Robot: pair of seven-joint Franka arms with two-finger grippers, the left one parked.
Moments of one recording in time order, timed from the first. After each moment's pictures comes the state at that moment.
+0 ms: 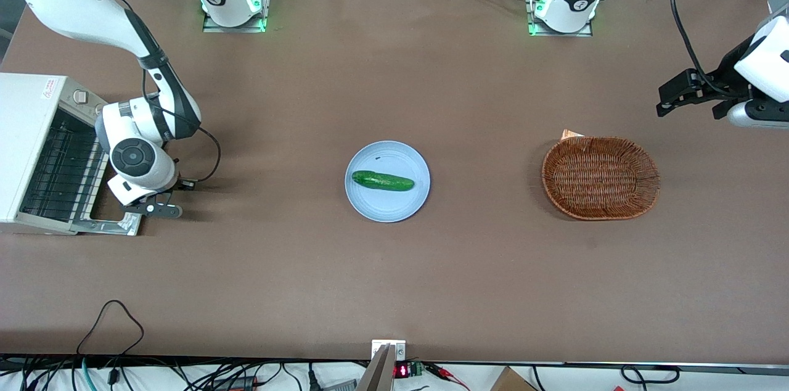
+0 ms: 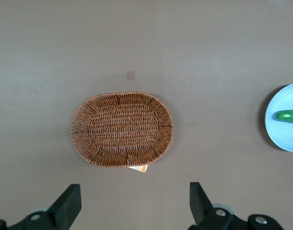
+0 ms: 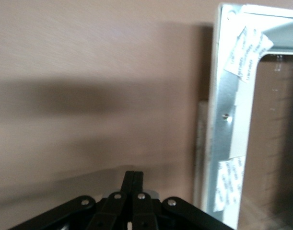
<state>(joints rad) -0.13 0.55 0.15 -1.91 -0.54 2.30 0.49</state>
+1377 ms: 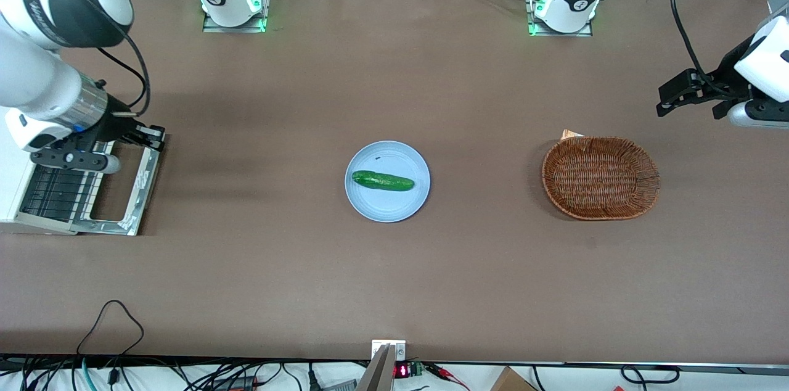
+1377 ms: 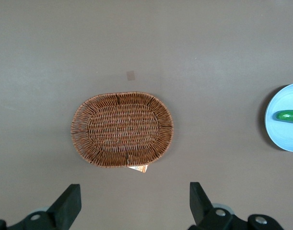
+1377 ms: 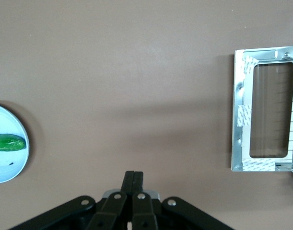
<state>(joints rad) -0.09 0.14 0.20 -1.68 0.02 1.80 0.23</state>
